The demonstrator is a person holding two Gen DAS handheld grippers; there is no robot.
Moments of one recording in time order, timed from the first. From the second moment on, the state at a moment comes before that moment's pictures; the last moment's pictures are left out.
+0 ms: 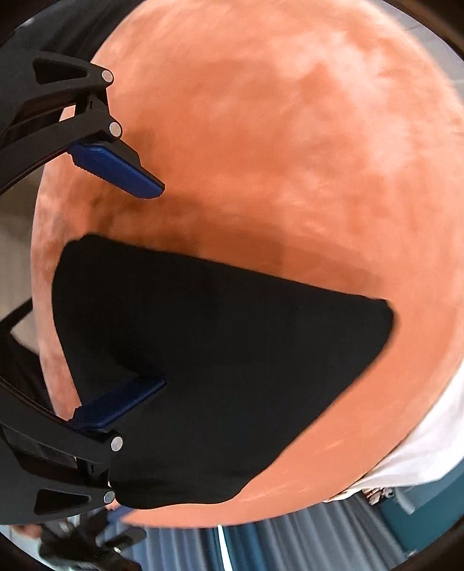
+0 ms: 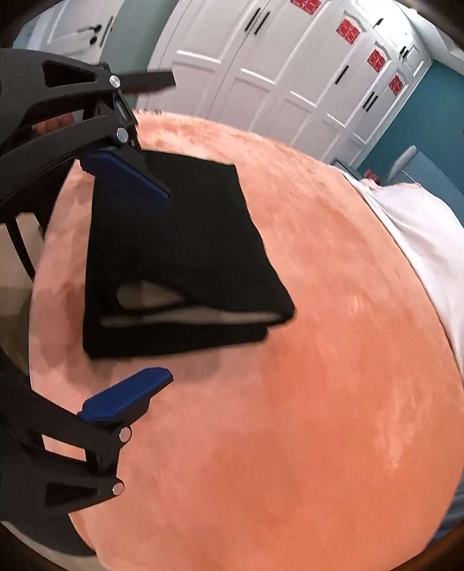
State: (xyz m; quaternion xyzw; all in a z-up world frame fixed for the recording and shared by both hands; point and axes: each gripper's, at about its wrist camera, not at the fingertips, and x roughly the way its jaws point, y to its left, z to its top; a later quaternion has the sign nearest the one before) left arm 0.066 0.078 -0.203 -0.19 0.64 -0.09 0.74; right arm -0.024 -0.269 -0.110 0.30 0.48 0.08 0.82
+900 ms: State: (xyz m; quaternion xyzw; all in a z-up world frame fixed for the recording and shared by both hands) left arm 0.065 0.039 -0.171 0.02 0.55 -0.05 0.83; right arm 0.044 -0.196 -0.066 0.20 0.43 0.08 0.88
